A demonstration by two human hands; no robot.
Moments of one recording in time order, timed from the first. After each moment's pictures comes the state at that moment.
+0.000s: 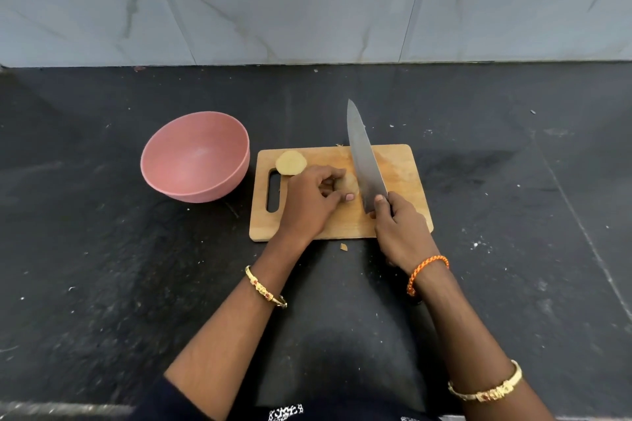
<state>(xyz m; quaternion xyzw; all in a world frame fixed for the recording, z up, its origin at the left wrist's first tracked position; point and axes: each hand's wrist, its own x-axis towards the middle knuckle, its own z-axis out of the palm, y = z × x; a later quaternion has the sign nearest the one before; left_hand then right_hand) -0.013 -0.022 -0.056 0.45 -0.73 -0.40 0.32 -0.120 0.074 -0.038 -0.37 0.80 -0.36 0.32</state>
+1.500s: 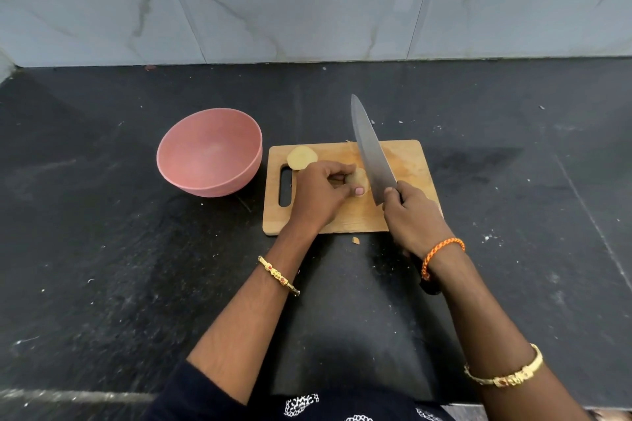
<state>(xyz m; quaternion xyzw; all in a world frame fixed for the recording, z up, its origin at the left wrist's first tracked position) -0.010 -0.027 -0.056 0.46 -0.70 -0.44 0.31 -0.116 0.071 -0.019 -0.39 0.81 -0.29 0.32</state>
